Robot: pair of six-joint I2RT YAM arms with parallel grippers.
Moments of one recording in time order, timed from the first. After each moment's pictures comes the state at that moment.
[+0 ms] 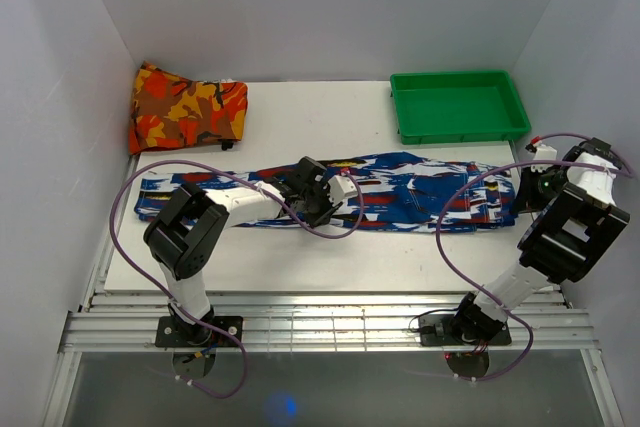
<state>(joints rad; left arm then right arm) -0.72 1.80 1.03 -0.16 0.28 0.36 -0.64 1.71 1.29 -1.00 -0.44 -0.69</state>
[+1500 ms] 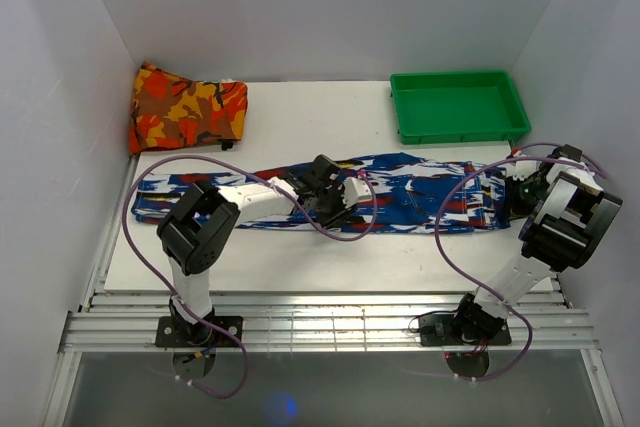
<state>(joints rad) -0.79 1.86 1.15 -0.23 0.33 0.43 -0.55 1.80 1.17 -0.79 -0.33 -0.64</state>
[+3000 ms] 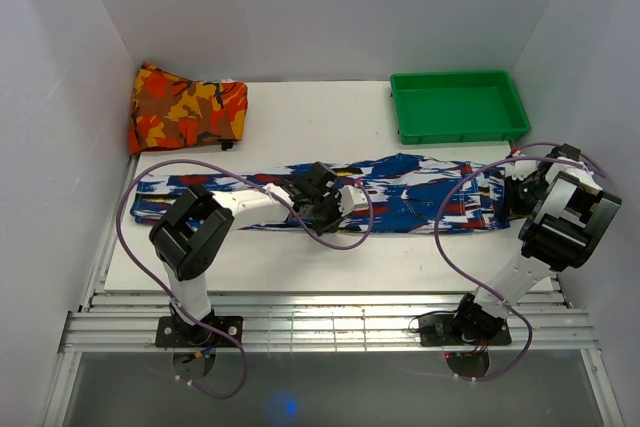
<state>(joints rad) -0.80 1.81 1.07 -0.23 0.34 0.43 -0.55 1.80 1.17 -0.79 -0.32 -0.63</state>
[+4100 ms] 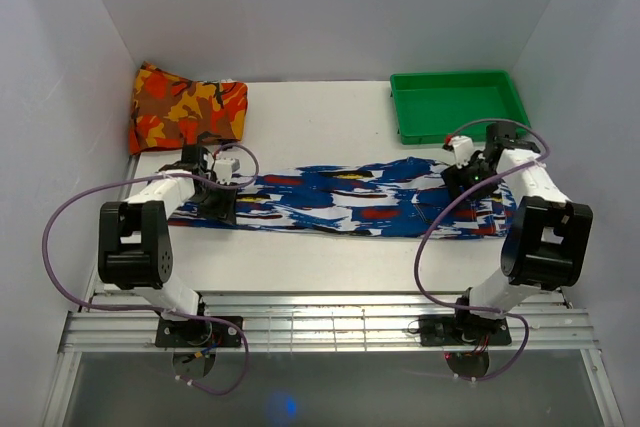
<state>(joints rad) 0.00 1.59 0.93 -0.61 0.28 0.24 -0.18 1.58 1.14 -0.85 -0.28 -0.70</state>
